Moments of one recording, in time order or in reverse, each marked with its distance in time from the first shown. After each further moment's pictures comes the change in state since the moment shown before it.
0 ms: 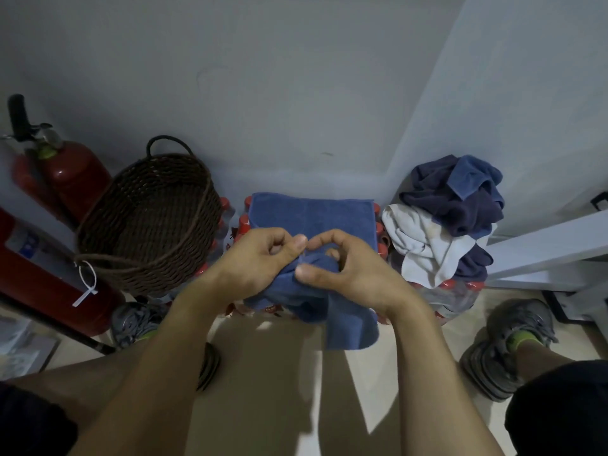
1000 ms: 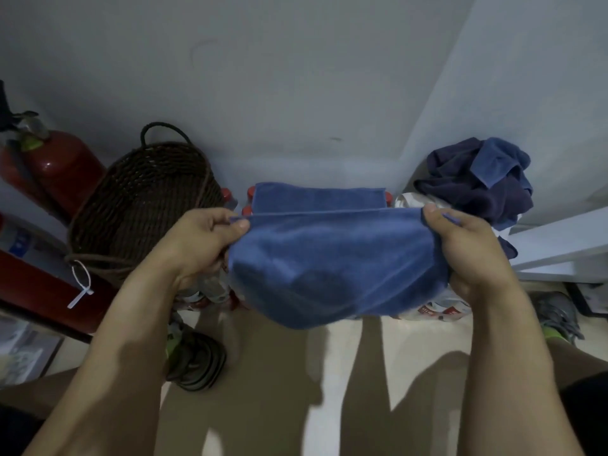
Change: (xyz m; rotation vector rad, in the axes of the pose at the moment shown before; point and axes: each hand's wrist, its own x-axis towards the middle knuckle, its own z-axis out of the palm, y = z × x) left_hand 0.007 -0.043 -0.049 -0.348 0.253 -0.390; right_hand 0.001 0.035 -0.079 0.243 0.566 0.158
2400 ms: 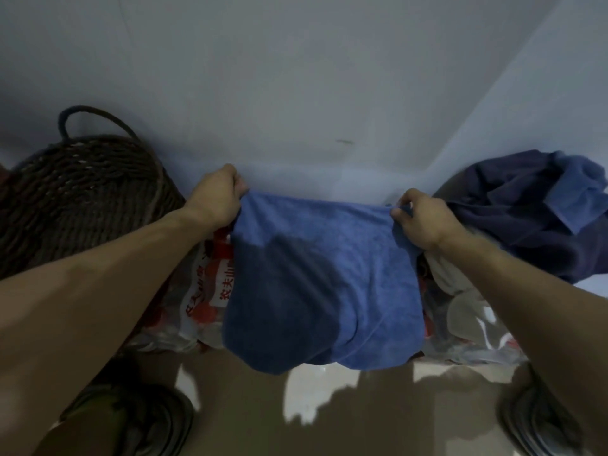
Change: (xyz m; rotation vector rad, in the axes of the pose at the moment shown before) left_hand 0.238 -0.038 0.011 0.792 0.167 0.206; right_hand 0.228 0.053 0.047 -1.070 -0.070 -0.141
